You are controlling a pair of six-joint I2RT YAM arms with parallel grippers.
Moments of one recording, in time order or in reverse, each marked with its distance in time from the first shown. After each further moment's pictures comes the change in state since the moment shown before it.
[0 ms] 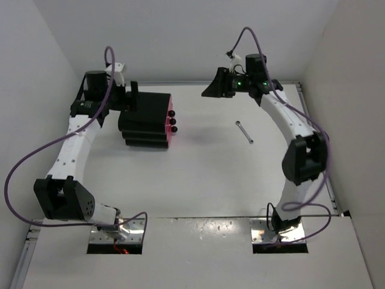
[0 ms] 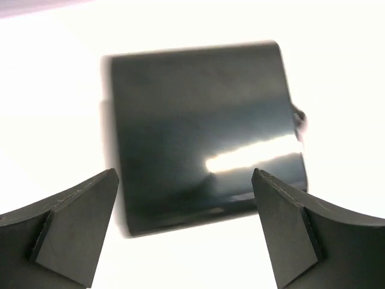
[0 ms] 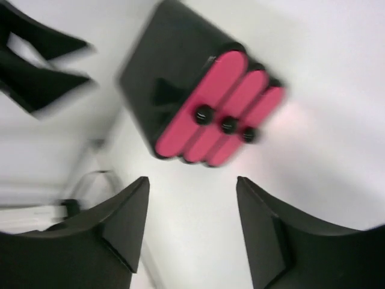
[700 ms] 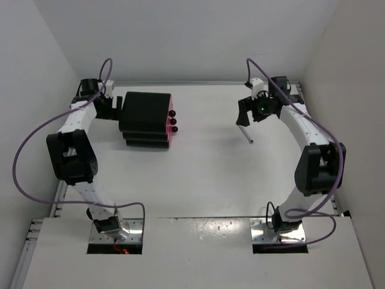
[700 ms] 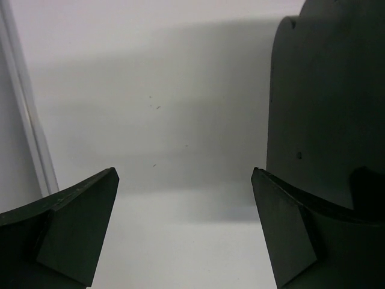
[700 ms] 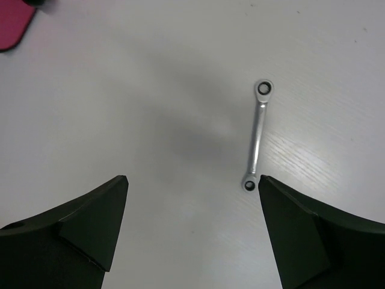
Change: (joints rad) left arm 0.224 0.414 0.099 0.000 -0.137 0.206; right arm -0.167 -0.239 -0.334 -0.293 0.386 -0.675
